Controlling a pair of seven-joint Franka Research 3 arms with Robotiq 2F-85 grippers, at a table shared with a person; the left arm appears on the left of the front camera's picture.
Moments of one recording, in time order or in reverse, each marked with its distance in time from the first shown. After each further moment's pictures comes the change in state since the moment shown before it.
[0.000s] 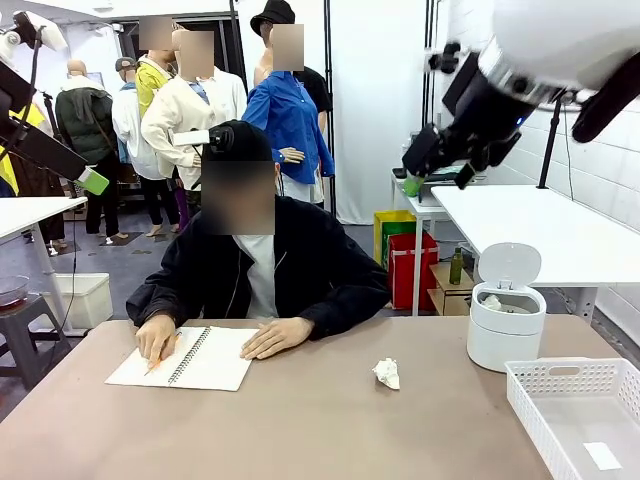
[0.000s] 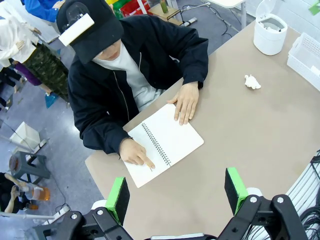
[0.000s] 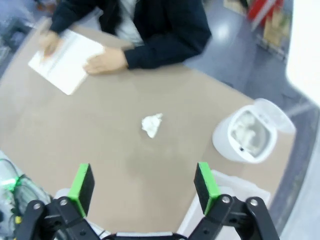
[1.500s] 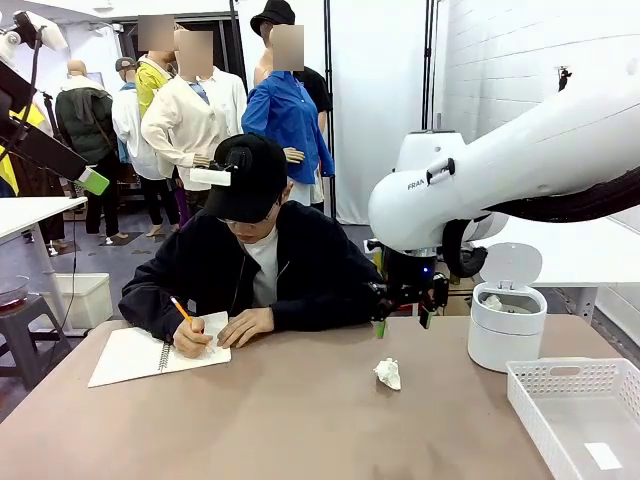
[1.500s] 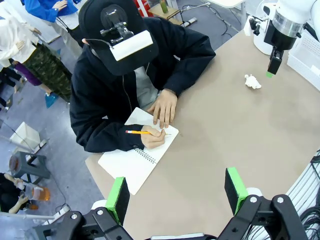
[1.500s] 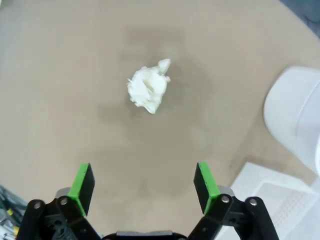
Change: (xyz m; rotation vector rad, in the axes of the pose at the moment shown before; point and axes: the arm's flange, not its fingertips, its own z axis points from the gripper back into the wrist) left arm 0.000 0.000 0.000 0.000 0.000 0.000; right arm -0.018 0.010 -0.246 -0.037 0.465 -0.053
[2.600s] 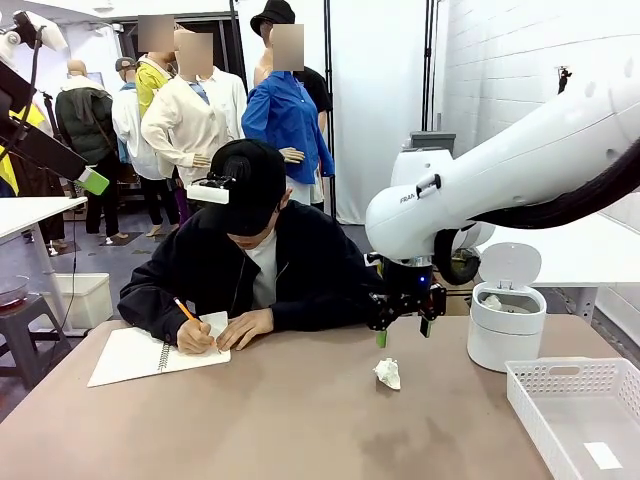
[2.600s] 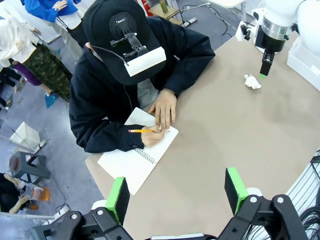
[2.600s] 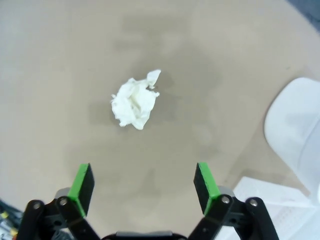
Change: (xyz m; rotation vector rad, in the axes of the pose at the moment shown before) left arm 0.000 0.000 0.000 0.000 0.000 0.000; right arm 0.028 -0.017 -0.044 -0.023 0.083 -0.015
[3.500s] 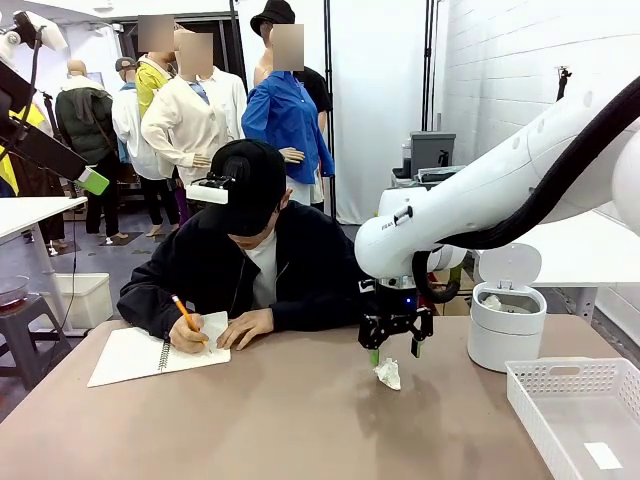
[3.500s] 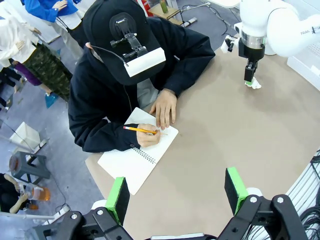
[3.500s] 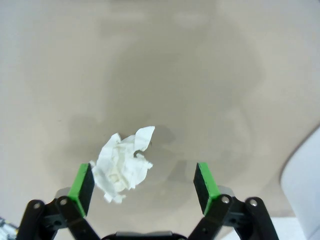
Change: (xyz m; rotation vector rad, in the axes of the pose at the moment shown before) left arm 0.000 0.000 0.000 0.000 0.000 0.000; right arm 0.052 -0.012 -0.077 0.027 0.112 -0.020
